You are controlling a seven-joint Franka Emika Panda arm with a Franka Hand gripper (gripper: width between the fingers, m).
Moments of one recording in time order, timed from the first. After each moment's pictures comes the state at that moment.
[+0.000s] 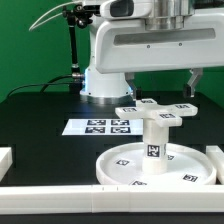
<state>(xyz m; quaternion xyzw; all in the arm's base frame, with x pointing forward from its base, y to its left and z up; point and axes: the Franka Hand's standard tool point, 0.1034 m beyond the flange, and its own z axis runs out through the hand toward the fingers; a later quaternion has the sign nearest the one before) 0.590 0.052 0.133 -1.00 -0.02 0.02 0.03</state>
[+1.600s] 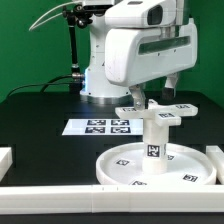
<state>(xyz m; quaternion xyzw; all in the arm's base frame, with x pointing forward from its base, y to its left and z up) 0.574 0.045 0.120 -0.92 -0.39 0.01 0.01</state>
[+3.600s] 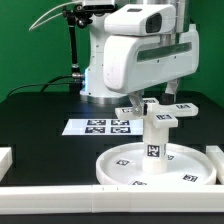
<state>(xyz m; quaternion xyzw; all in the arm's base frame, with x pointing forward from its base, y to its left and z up) 0.577 0.043 0.110 -0.93 -0.38 0.02 0.01</state>
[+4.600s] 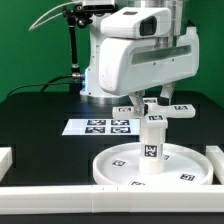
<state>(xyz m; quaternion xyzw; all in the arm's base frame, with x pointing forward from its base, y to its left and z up) 0.576 0.039 0.107 -0.94 -0.35 0.02 0.00</state>
